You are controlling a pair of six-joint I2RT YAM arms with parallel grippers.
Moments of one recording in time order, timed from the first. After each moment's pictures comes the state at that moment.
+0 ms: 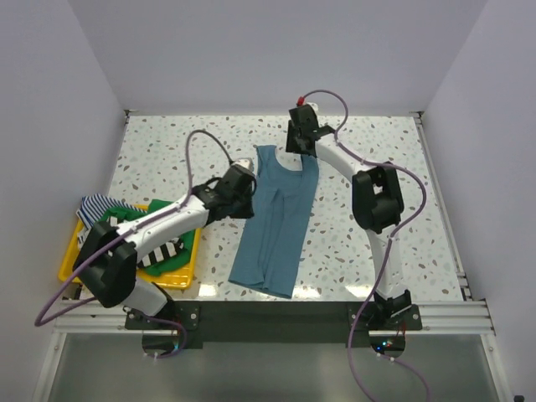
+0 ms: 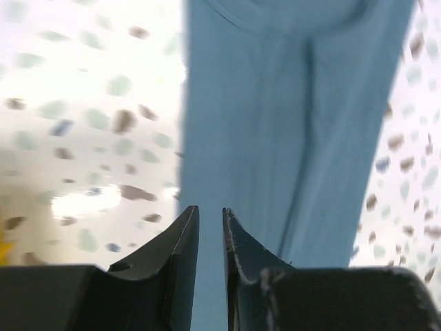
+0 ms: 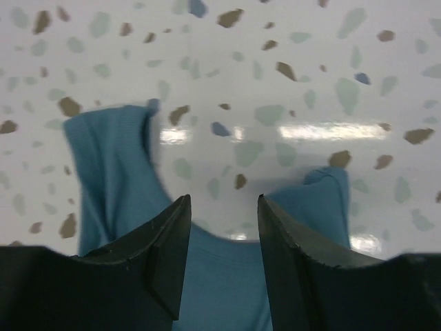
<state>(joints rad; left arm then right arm) -0.74 1.50 1.03 -0.46 -0.17 -0.59 0.43 2.25 1.90 -0.46 0.28 0.41</state>
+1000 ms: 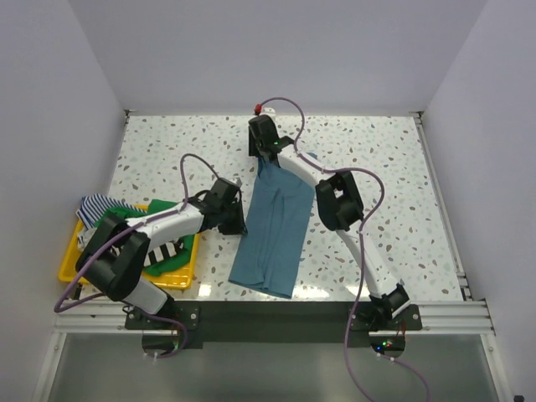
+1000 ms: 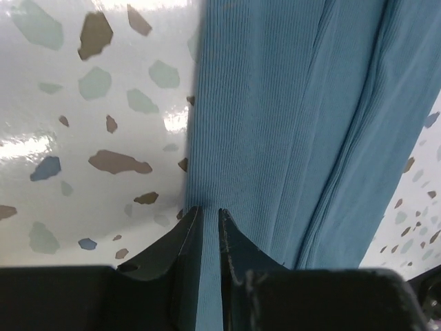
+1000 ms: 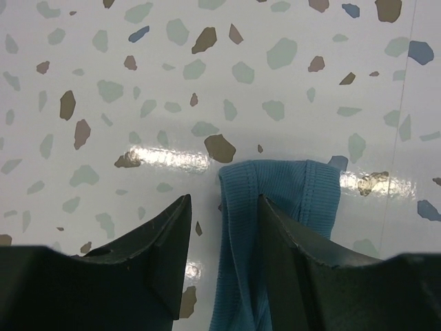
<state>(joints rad) -0.56 1.52 0.82 -0.30 0.09 -0.65 0.60 2.61 2.31 -0.35 0.30 0.40</state>
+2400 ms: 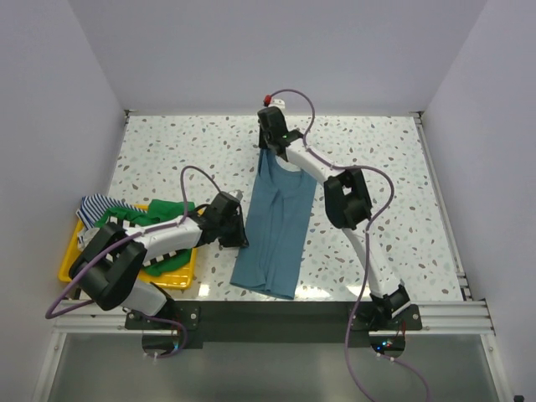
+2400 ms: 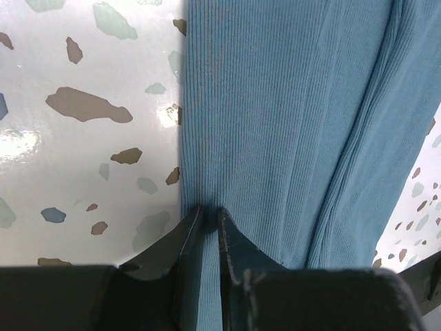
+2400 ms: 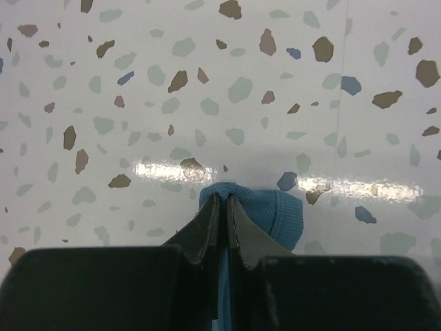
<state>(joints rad) -0.64 1.46 0.66 -0.21 0.09 -0.70 0.57 2.56 2.28 -0.34 0.31 0.40</state>
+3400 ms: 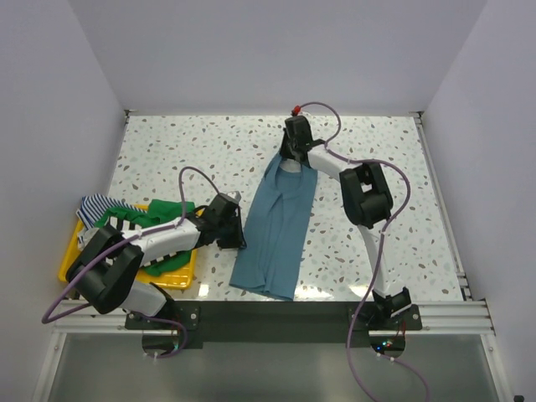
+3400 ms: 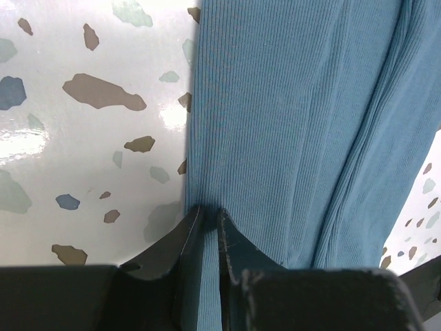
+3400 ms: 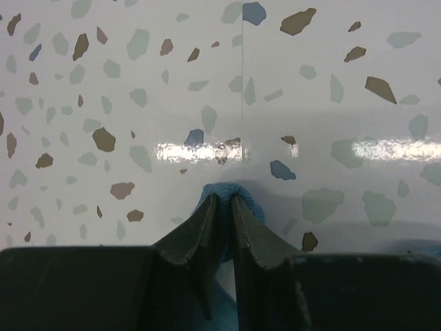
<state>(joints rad) -0.64 1.43 0.64 -0.23 0.07 -0.69 0.44 2.39 1.87 -0.15 0.15 0.53</state>
